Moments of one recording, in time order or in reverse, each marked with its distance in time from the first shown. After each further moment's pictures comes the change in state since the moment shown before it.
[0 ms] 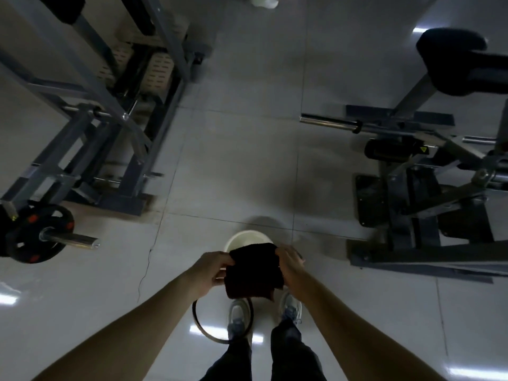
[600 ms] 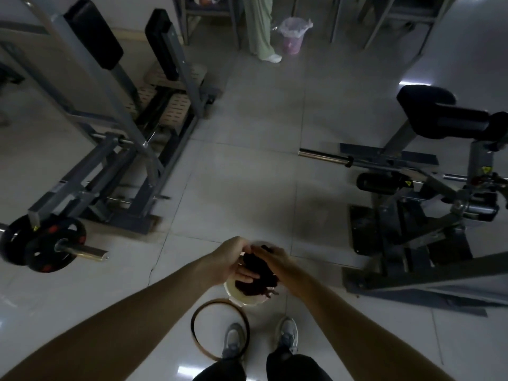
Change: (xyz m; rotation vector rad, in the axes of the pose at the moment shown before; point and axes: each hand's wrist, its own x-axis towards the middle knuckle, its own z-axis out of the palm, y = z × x) left_hand -0.106 0.057 0.046 0.081 -0.110 0.092; right_hand -0.075 -0.038 -0.005 -0.187 -0.237 -0.225
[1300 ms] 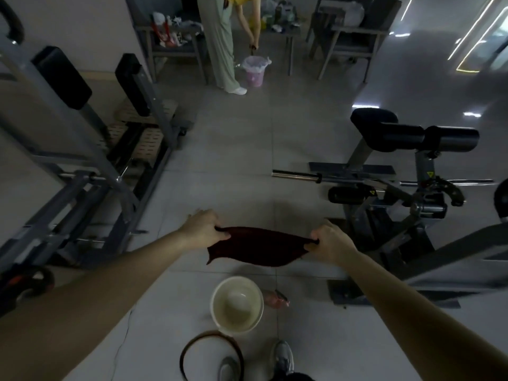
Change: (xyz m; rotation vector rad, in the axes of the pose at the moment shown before) left_hand 0.007 0.096 -0.052 1.133 0.285 0.535; right_hand -0.048 -0.052 -0.141 -1.045 0.436 -0.102
